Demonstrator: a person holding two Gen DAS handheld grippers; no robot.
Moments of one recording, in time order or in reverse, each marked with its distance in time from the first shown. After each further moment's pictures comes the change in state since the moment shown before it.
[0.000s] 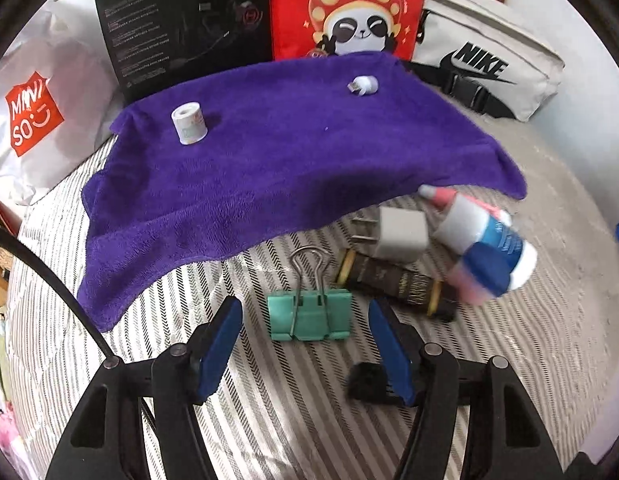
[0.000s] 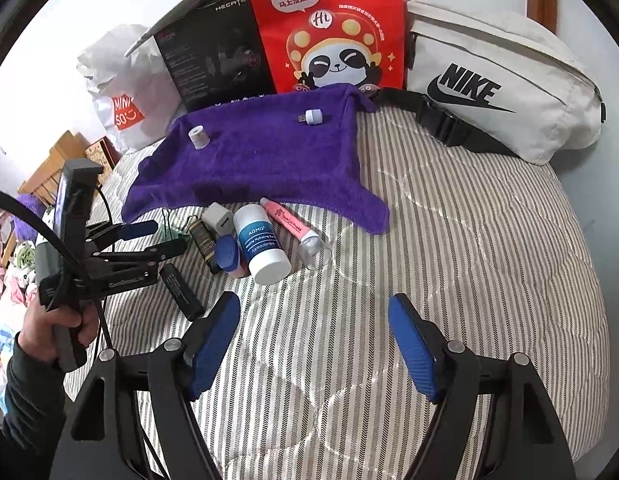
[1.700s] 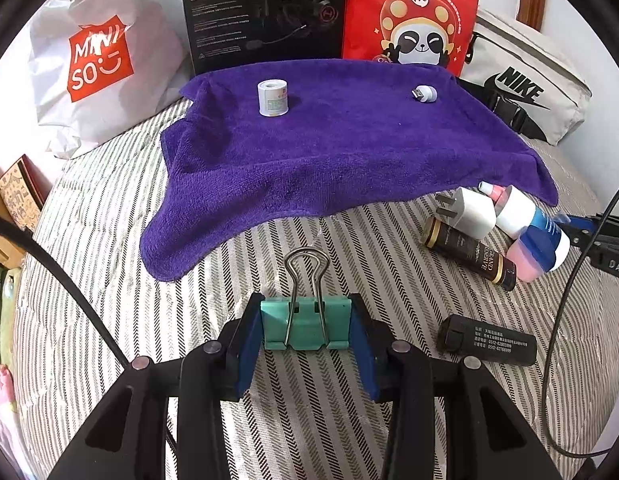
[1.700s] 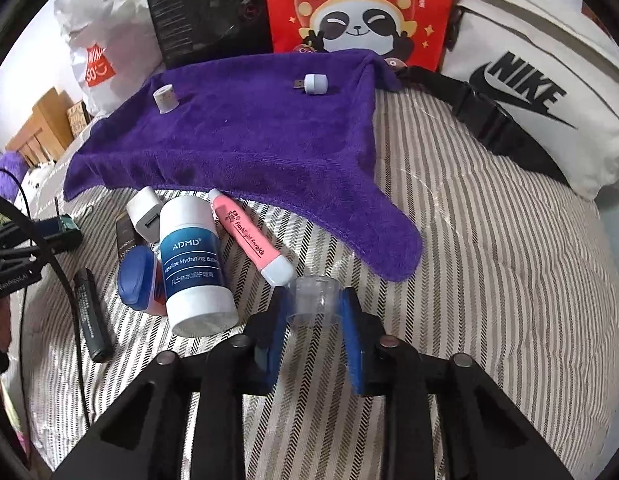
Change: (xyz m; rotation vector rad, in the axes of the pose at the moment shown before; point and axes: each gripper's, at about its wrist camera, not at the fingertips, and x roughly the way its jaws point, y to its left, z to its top) left arm -0.006 0.050 -0.041 -0.119 -0.040 0.054; right arm 0.103 -0.010 0.022 -0.124 0.036 -0.044
